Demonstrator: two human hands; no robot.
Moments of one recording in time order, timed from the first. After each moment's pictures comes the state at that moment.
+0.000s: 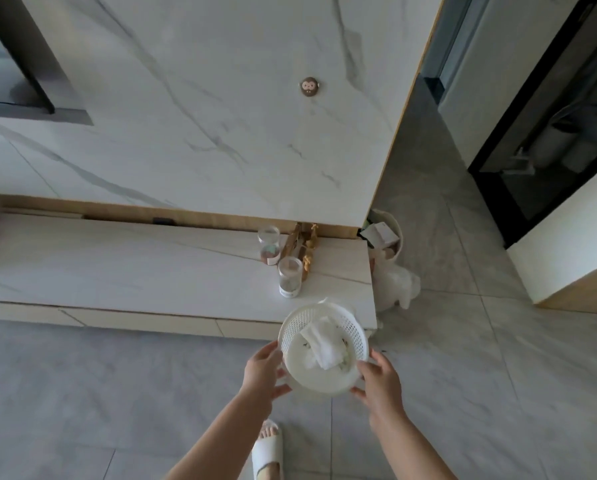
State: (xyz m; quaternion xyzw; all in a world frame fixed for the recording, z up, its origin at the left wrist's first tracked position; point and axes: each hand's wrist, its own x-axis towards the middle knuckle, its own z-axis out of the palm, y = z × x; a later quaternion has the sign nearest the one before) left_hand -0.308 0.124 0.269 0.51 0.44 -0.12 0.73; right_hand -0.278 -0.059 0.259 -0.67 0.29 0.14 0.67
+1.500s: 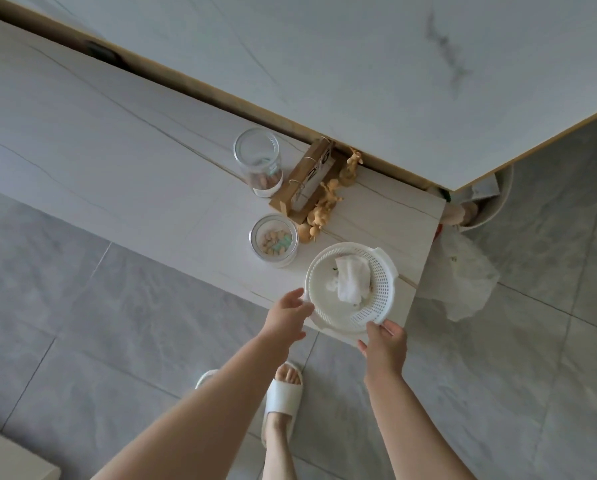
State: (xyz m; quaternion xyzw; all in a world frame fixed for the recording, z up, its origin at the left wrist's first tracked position) left_hand 0.003 0.094 0.008 0.46 0.54 -0.22 0.67; right_hand 0.045 -0.057 -0.018 -0.72 0.41 0.22 0.52
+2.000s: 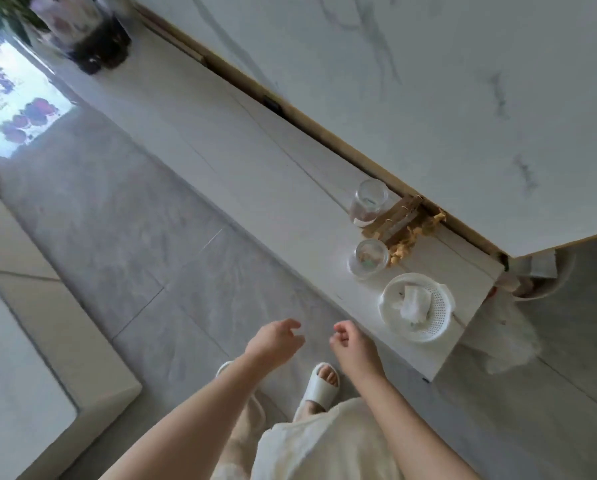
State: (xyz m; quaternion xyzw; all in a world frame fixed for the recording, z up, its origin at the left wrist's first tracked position) left_hand -0.169 0.170 0.157 0.69 0.49 -0.28 0.45; right_hand -0.066 0.041 0.132 -0.84 -0.16 0.44 0.25
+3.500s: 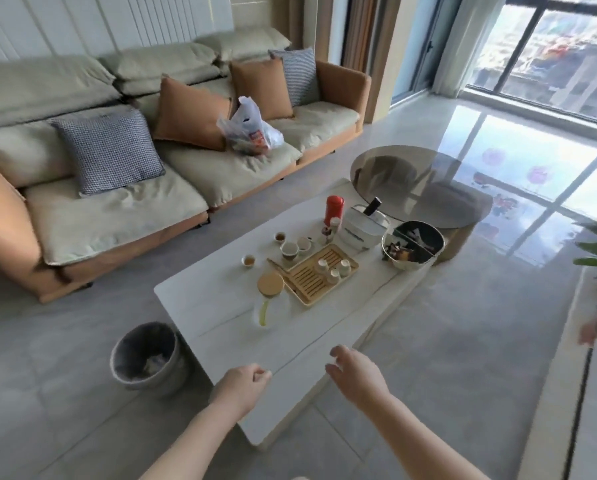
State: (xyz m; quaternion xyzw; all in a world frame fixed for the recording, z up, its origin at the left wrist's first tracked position) left_hand -0.734 0.383 0.275 0.20 0.91 0.16 0.34; right_hand -0.617 0.569 0.295 -0.32 -0.89 0.29 -0.14
